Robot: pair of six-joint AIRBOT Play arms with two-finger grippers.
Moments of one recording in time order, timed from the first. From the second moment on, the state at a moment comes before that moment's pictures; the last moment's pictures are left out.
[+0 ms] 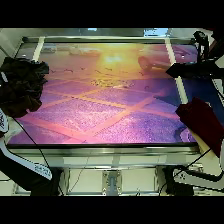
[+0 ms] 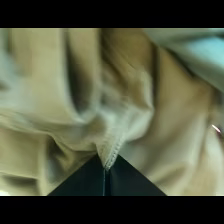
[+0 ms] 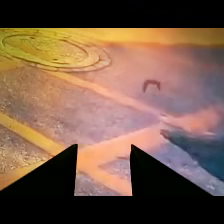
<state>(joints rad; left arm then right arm) 0.44 -1.84 1.68 1.79 -1.22 -1.71 -0.16 -1.34 1.50 -1.07 1.14 1.18</state>
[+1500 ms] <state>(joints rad) -0.38 -1.78 1.93 1.59 -1.28 -1.67 -0.09 -1.33 1.34 -1.02 1.30 1.14</state>
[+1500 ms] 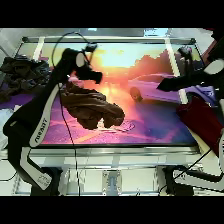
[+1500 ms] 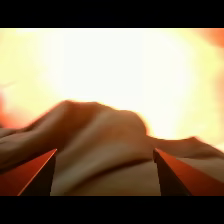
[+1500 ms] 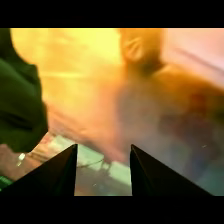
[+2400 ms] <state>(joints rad) -0.16 -2.03 1.94 1.55 -1.36 -1.59 0.37 -1.55 1.09 -0.86 1.05 1.19</state>
